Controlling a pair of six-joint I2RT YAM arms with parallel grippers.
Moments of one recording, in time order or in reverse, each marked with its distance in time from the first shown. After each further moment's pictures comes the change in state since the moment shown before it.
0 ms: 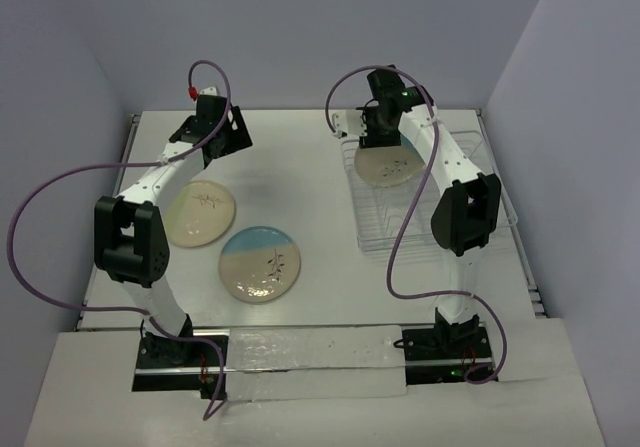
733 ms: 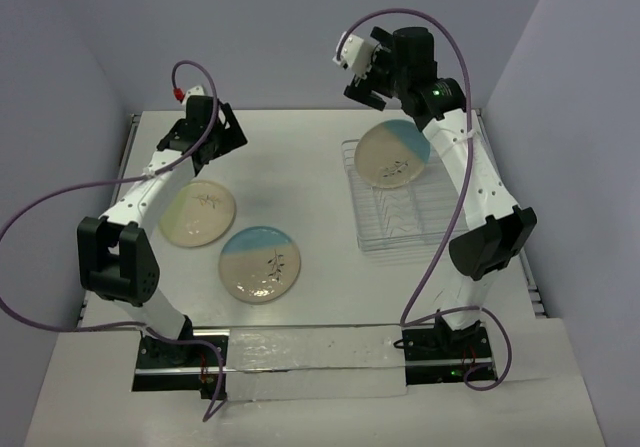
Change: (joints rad) left arm -0.004 -0.113 -0.040 -0.035 -0.035 -0.081; right arm 0.031 -0.223 0.055 0.329 -0.104 0.370
